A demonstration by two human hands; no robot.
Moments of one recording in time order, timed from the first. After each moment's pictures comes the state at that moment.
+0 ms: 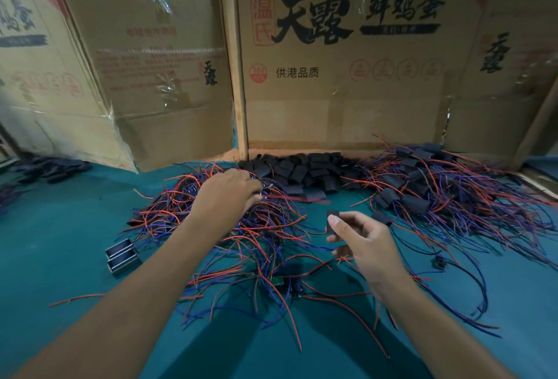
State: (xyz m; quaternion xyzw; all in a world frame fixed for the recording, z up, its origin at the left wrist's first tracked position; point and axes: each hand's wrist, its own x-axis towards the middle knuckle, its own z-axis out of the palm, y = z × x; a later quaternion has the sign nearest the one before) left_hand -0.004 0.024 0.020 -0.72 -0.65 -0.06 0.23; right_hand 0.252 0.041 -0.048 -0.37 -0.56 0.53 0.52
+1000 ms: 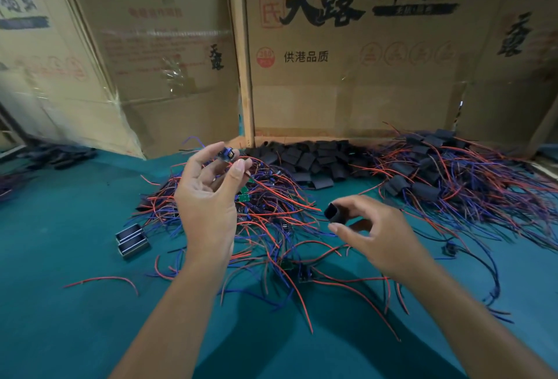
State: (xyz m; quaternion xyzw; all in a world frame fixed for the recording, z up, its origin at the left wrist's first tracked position) left_hand 0.036 -0.034 0.007 -0.36 -0.35 -0.84 -0.21; right_hand 0.267 0.033 -0.030 -0.33 -0.82 0.24 0.40
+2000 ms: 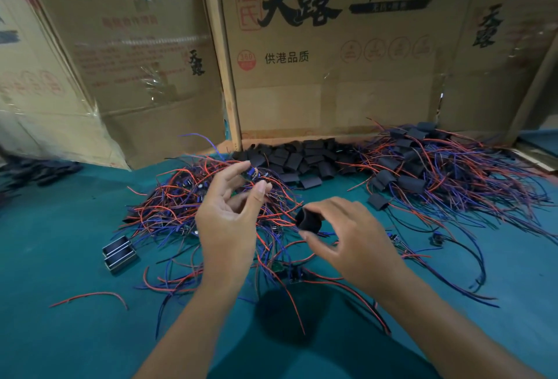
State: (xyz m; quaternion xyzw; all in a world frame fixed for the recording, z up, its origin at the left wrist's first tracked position) left_hand 0.069 -0.033 -0.012 -0.45 -0.44 -0.76 -0.16; right_hand 0.249 0.003 -0.027 -0.33 -0.86 -0.01 0.40
